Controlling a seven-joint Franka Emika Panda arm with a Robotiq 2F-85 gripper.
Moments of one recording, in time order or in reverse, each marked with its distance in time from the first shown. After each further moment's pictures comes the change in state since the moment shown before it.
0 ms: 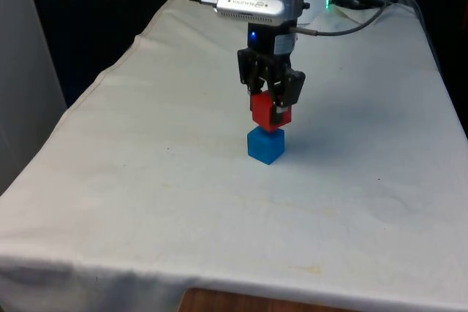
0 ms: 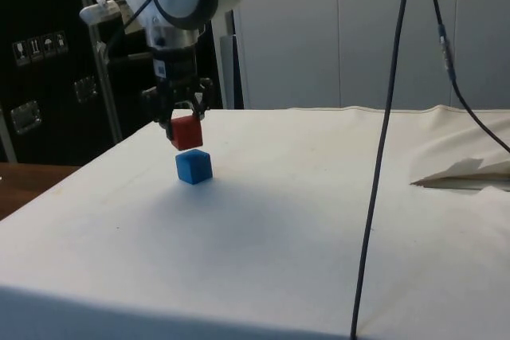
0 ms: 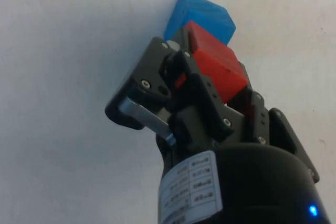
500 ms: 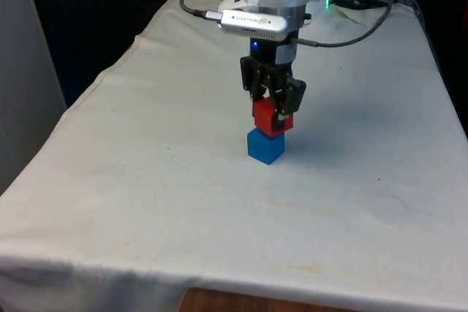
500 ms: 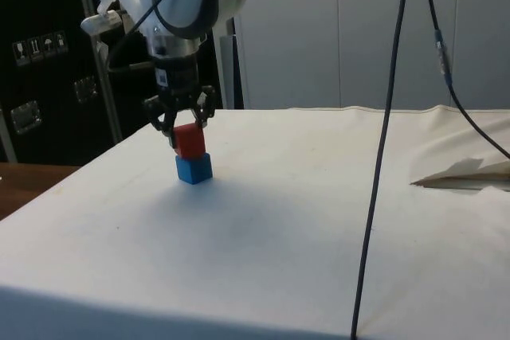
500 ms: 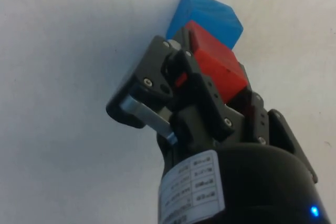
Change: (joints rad) arm 0.000 0.026 0.005 0.002 0.000 0.002 0.025
